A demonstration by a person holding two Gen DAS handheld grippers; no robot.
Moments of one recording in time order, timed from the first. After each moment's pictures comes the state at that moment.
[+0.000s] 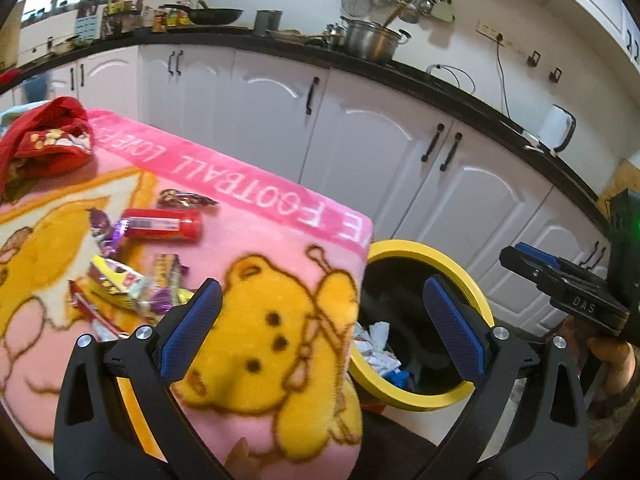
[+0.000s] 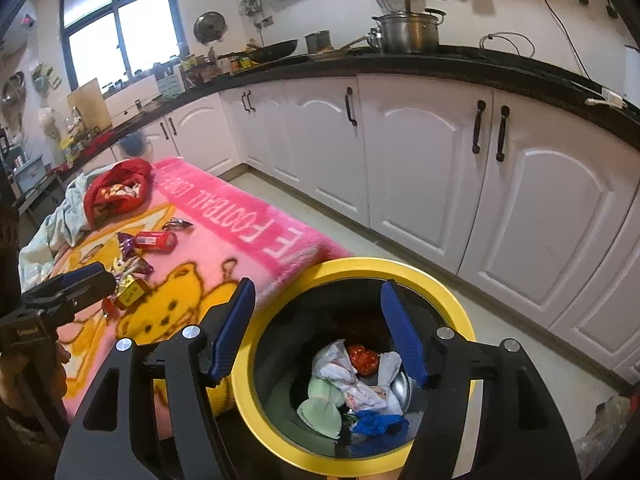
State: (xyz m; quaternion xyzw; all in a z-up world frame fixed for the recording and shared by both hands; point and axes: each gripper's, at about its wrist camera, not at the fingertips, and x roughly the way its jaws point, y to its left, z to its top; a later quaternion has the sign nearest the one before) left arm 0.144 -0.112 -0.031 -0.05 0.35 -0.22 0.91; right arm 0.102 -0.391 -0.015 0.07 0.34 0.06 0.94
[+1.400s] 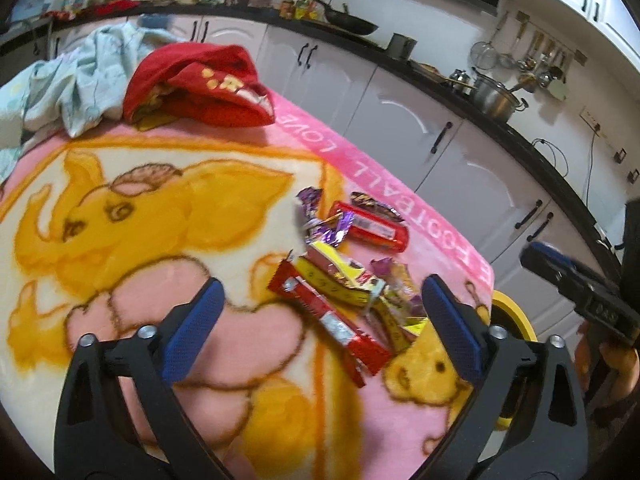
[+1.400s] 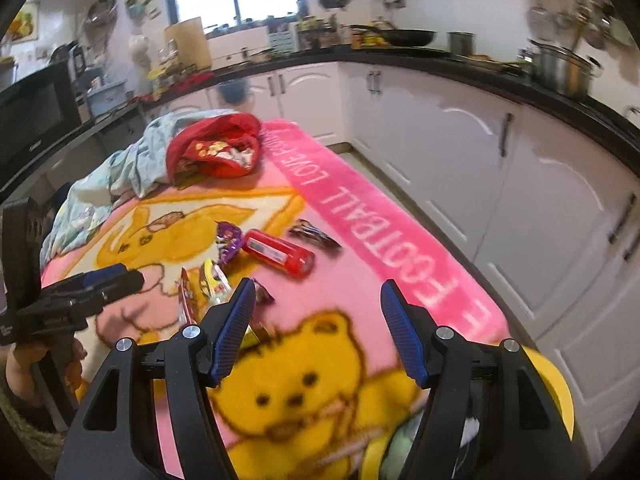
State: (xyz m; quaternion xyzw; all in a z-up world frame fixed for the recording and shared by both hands) left arm 0.154 0.053 -0.052 -0.17 0.36 -0.06 0.92; right arm 0.197 -0.220 -0.005 -0.04 0.35 0.24 0.90
